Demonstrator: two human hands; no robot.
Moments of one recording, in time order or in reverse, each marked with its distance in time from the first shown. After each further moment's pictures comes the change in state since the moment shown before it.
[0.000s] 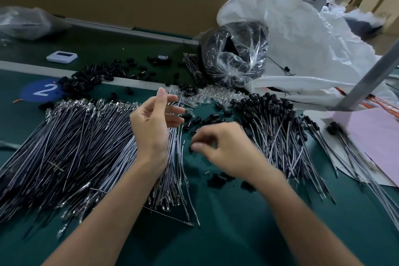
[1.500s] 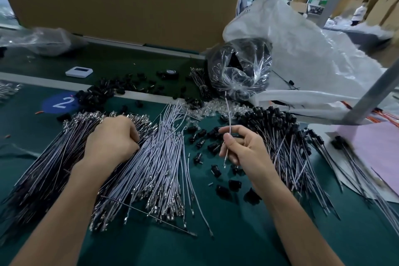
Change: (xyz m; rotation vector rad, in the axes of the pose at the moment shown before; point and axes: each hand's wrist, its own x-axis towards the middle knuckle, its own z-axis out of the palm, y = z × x) left_hand 0.038 0.047 -0.072 1.505 -0.195 -0.057; right_hand -0.008 0.027 -0.002 0.822 0.250 0.248
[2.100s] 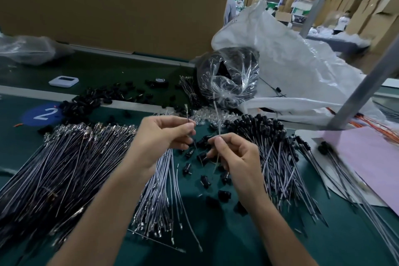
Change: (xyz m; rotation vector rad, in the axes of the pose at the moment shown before) left_hand -0.021 0.079 0.014 -1.270 -0.317 0.171; right_hand -0.005 0.002 0.006 -0.014 0.136 -0.232
